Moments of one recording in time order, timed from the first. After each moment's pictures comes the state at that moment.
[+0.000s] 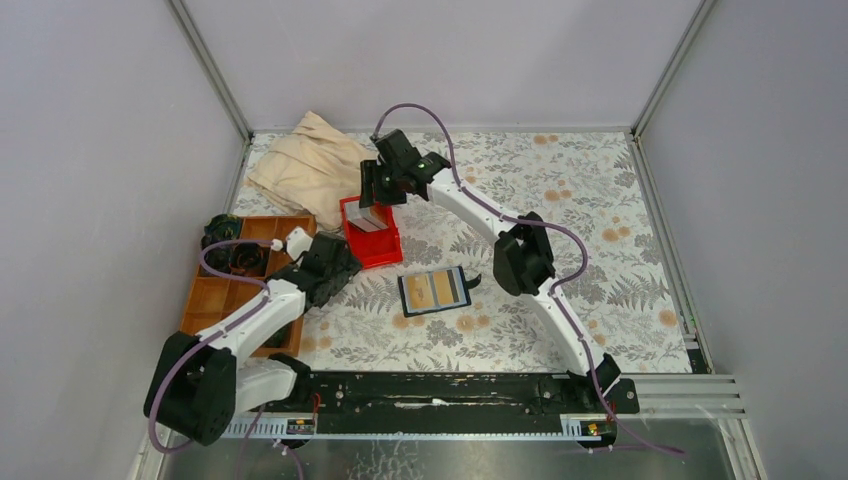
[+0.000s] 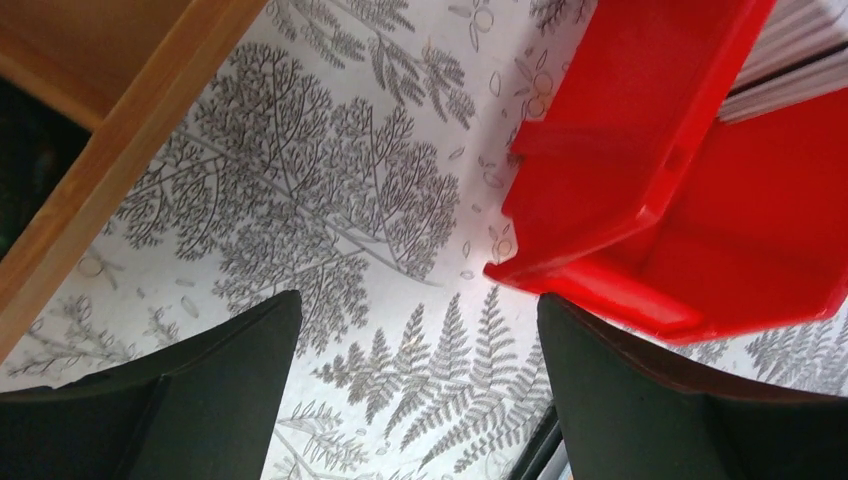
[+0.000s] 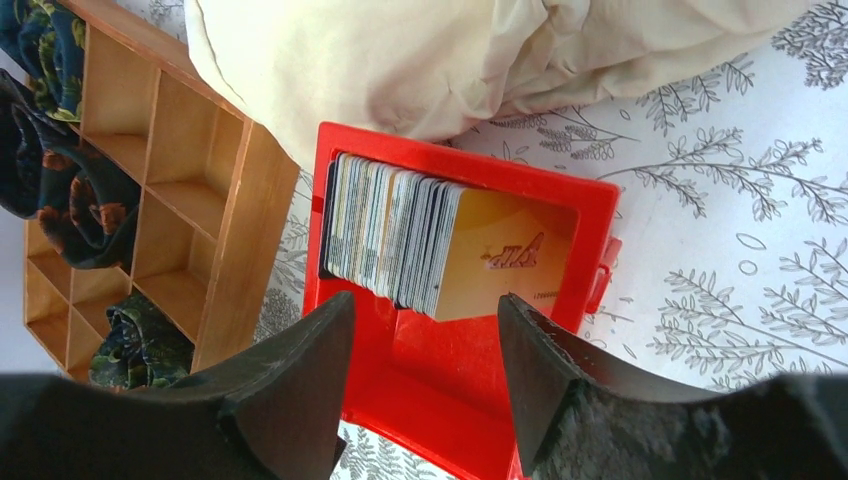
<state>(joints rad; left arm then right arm) -0.39 1.13 0.54 -0.40 -0.33 -1.09 0.76 2.51 2.42 -0.69 -0.17 0.53</state>
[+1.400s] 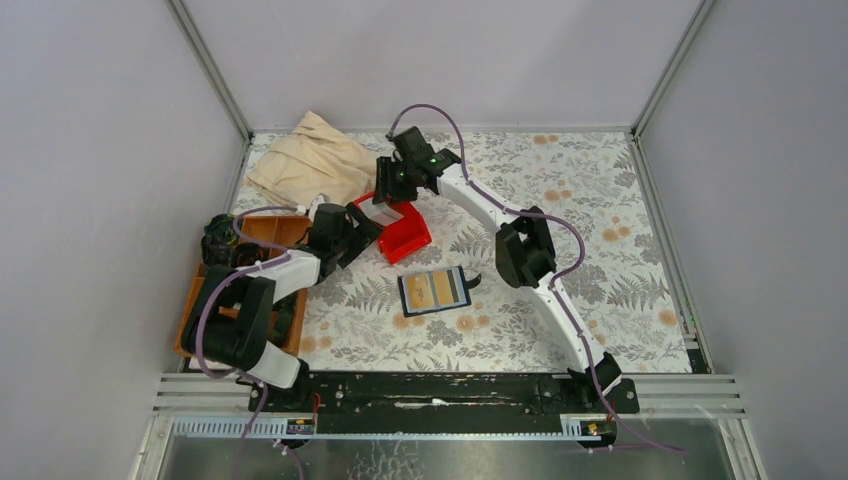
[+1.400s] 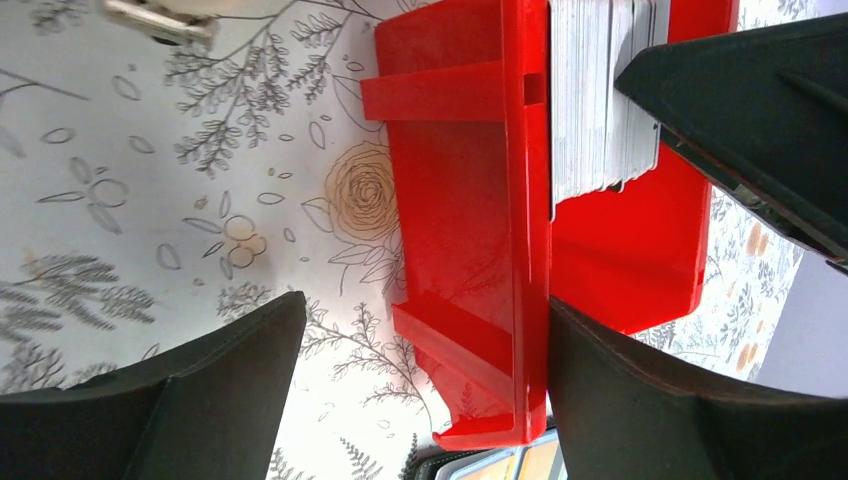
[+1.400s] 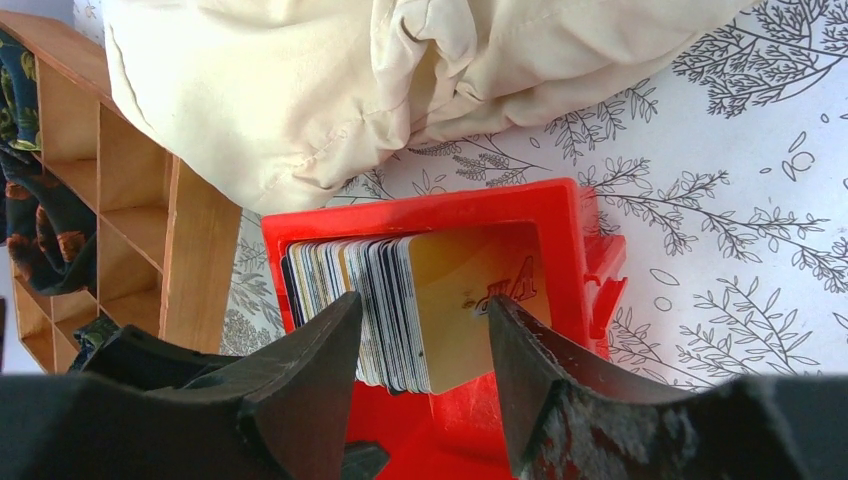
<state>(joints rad) -0.25 1.49 0.64 0.15 -0.01 -0.95 0.68 2.59 2.45 -0.68 -0.26 0.53</state>
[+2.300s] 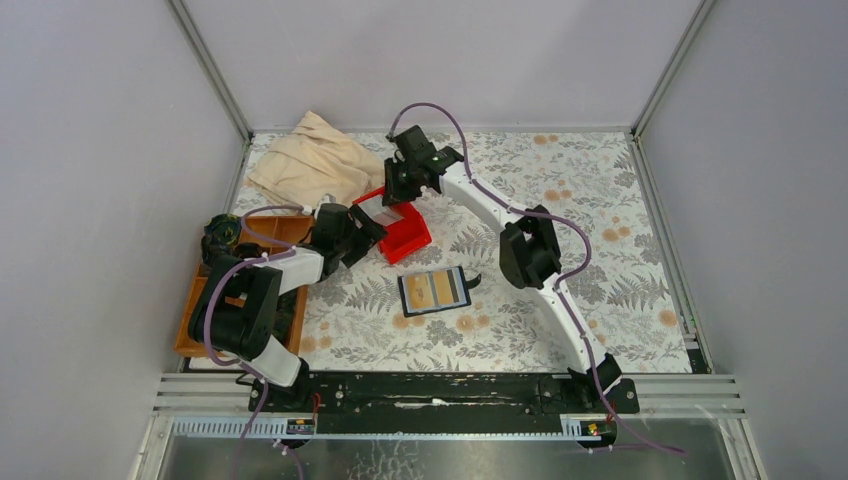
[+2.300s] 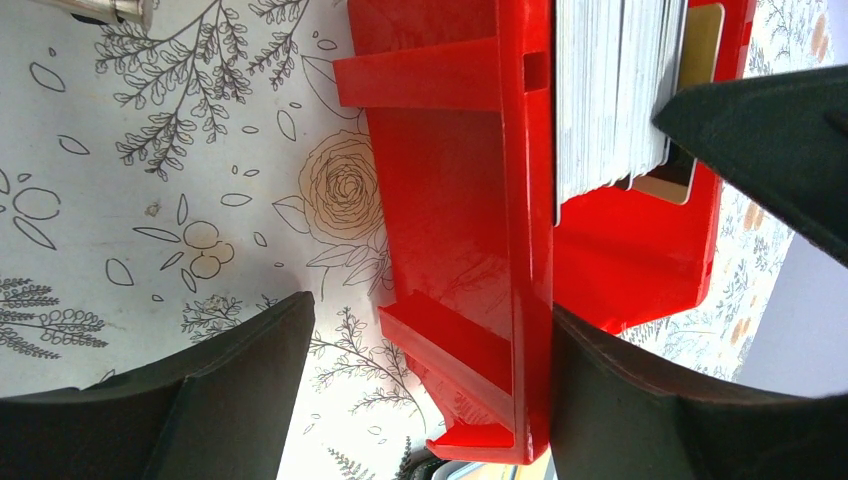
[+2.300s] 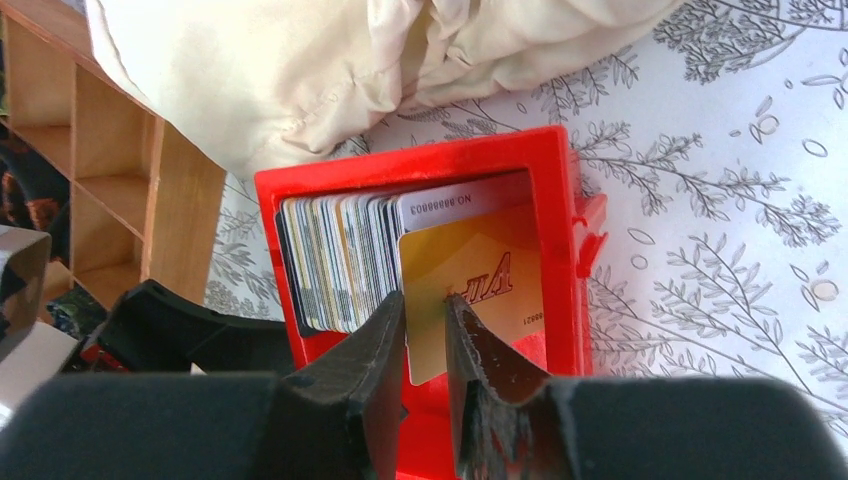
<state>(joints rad) -0.25 1.57 0.65 0.21 0.09 -0.95 0.68 2.53 2.40 -0.70 -0.25 0.48</state>
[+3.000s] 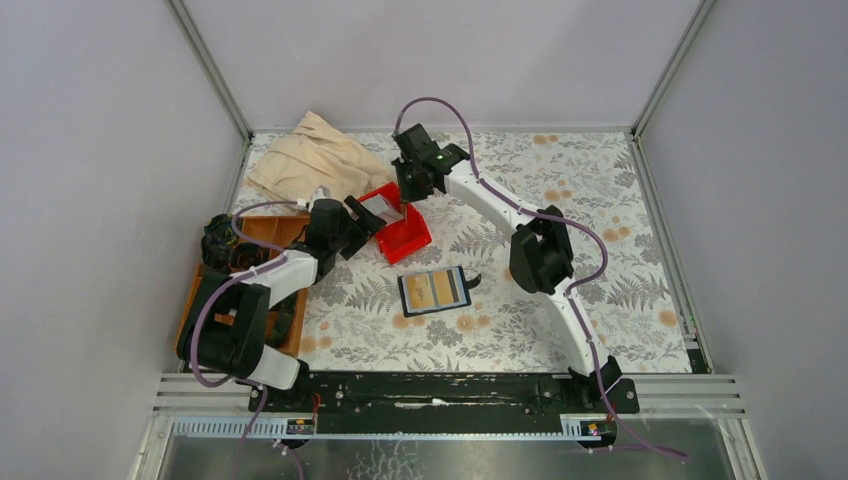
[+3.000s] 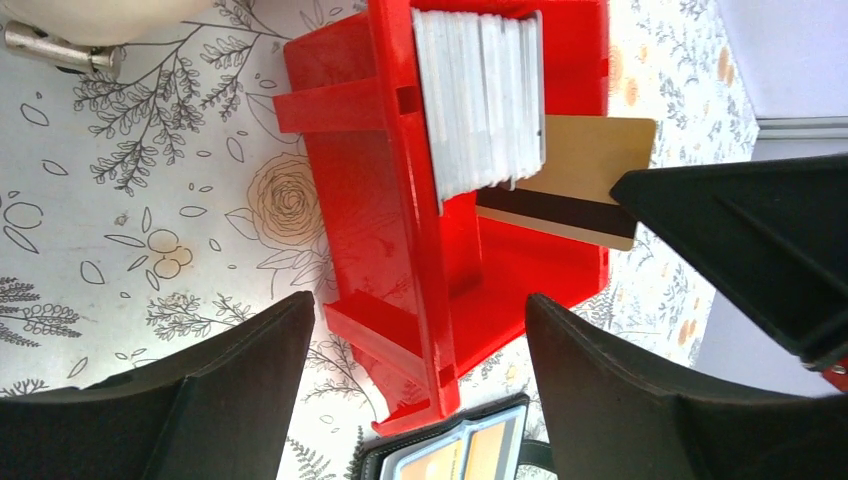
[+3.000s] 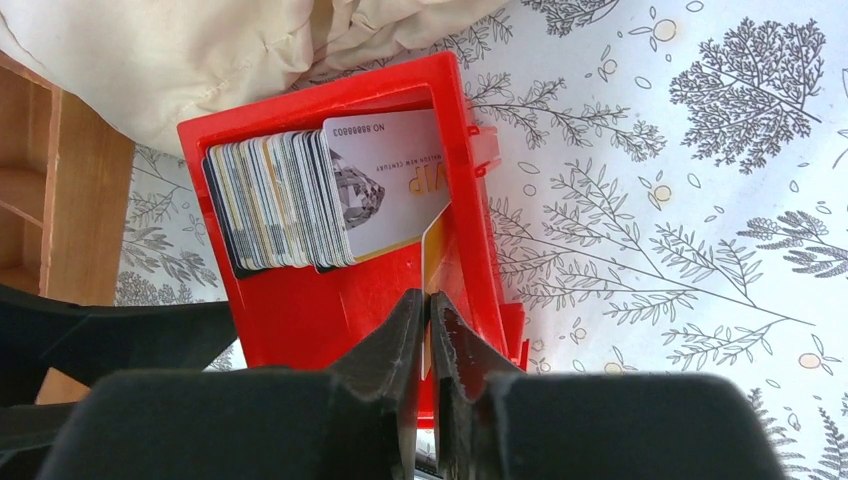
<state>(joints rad) -0.25 1.48 0.66 0.20 0.06 -0.97 0.70 2.39 2.27 -0.78 -0.04 0.39</state>
